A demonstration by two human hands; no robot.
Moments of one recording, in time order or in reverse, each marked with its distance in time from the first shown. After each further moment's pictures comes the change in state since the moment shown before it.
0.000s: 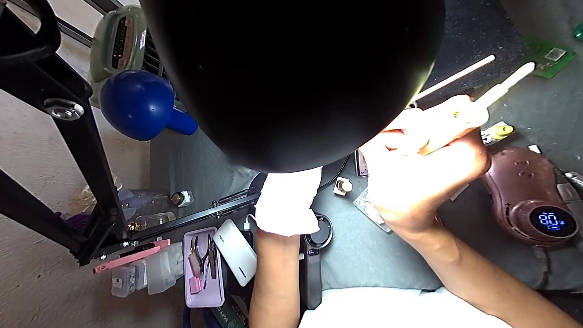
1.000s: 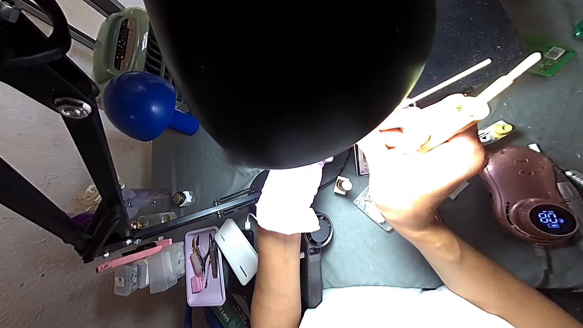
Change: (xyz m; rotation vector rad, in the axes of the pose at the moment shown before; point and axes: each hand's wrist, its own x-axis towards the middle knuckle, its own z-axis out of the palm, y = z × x) left_hand 0.004 0.003 0.005 0.048 -0.057 0.020; right_hand -0.001 -0.003 0.000 0.006 0.005 0.074
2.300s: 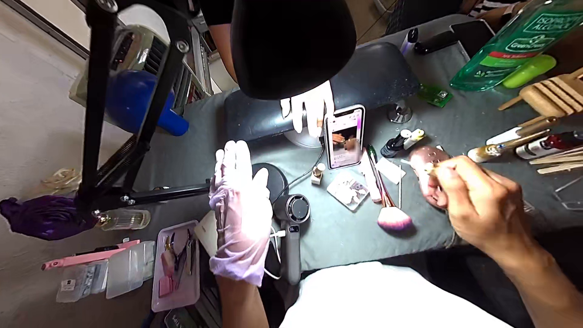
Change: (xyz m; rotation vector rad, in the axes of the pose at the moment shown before) left_hand -0.094 0.022 0.003 1.747 0.531 0.370; right_hand -0.009 -0.036 -0.196 -0.845 -0.593 -0.084
